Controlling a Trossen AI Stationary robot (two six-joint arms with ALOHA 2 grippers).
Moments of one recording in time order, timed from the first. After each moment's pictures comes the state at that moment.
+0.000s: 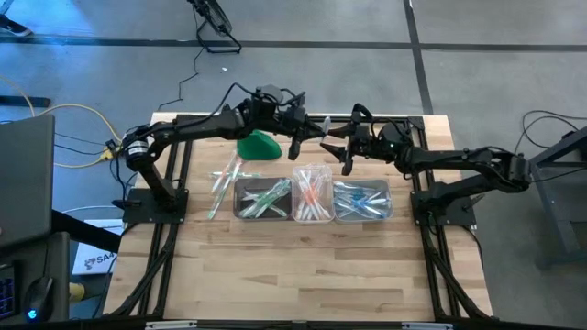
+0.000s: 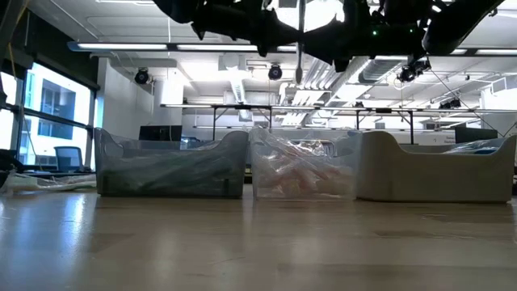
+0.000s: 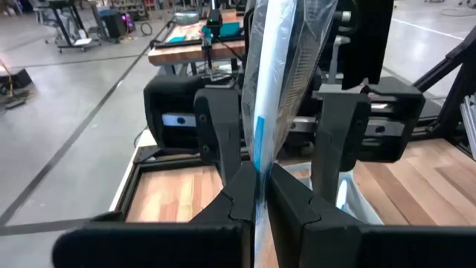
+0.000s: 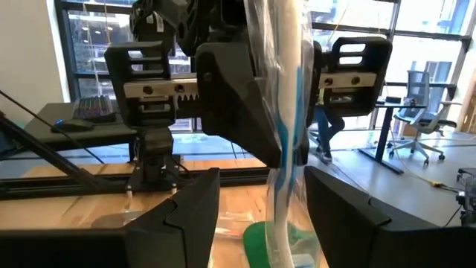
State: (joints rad) left arm 0.40 1.68 1.43 0.09 0.45 0.20; right arm -0.40 1.25 0.59 0.76 -0.22 -0.02
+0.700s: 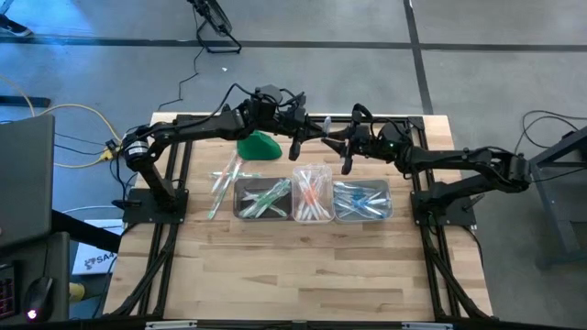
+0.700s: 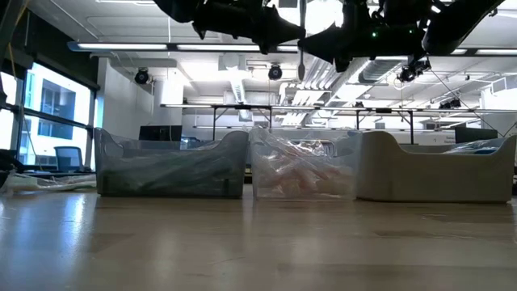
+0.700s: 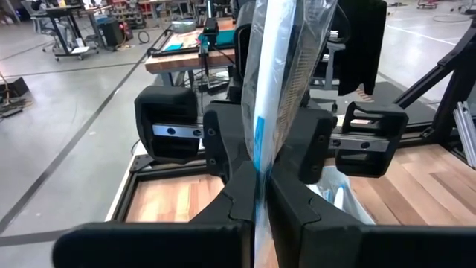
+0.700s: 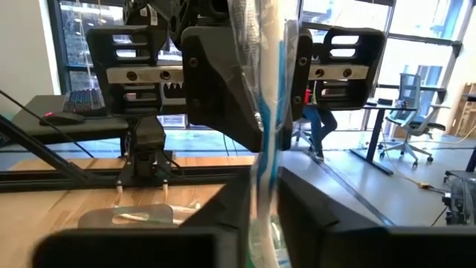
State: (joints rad) left arm 0.40 1.68 1.43 0.12 0.46 0.20; right arm -0.40 1.25 0.59 0.75 -0.21 -0.06
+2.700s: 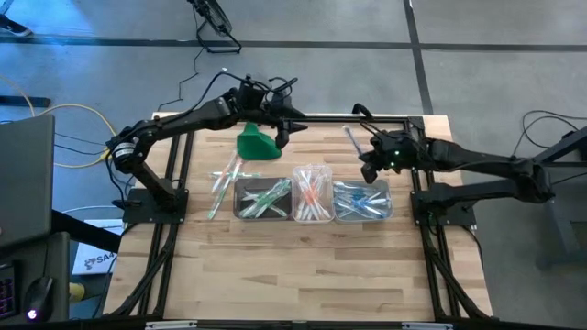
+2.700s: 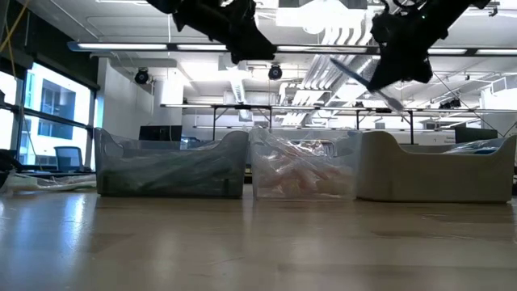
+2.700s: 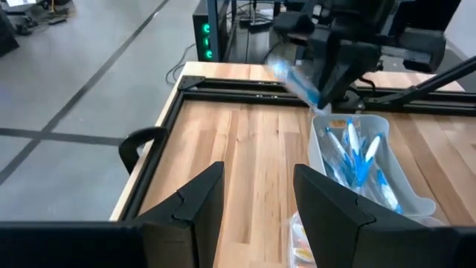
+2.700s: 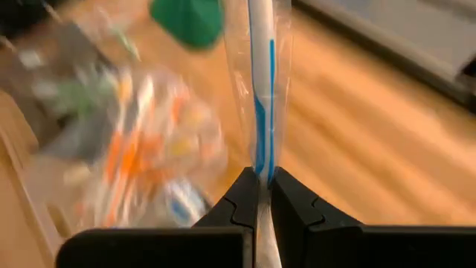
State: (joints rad) left arm 0.50 1.58 1.43 -0.21 0.35 0.18; right arm -0.27 0.94 0.81 -0.63 0.18 0.46
